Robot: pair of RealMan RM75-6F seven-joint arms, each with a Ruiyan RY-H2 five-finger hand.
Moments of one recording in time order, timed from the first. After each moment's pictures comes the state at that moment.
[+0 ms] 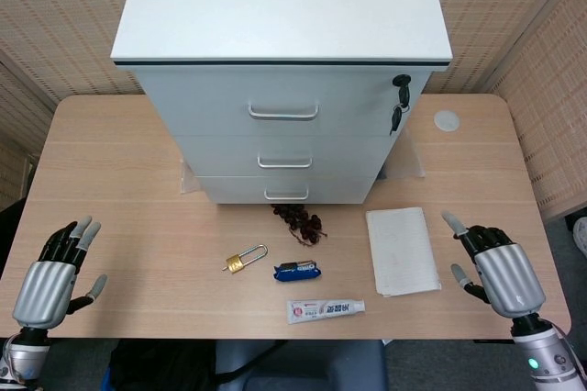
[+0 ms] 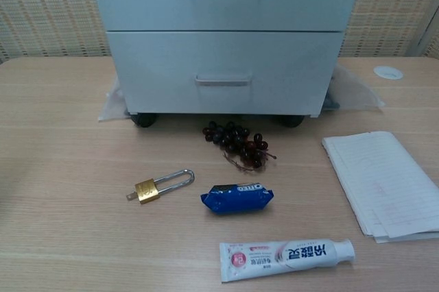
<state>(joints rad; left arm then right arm) -0.13 -1.16 -0.01 -1.69 1.60 1.50 0.16 0.13 -1.06 0.03 -1.81 -1.68 1.46 -0.22</state>
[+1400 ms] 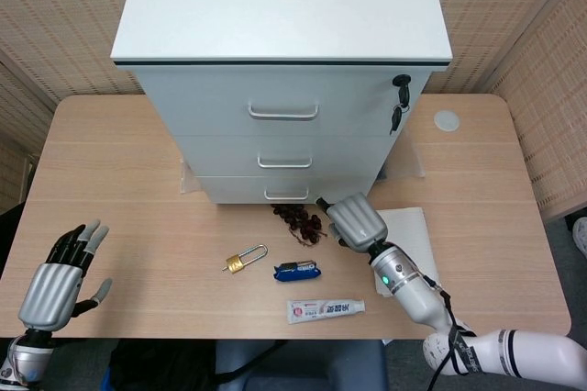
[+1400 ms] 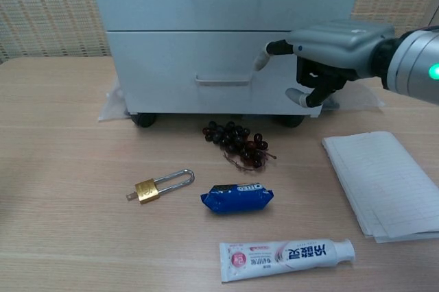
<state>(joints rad) -0.13 -1.16 0.00 -1.68 1.62 1.48 0.16 0.72 -1.42 0.24 -1.82 -1.02 0.97 -0.77</state>
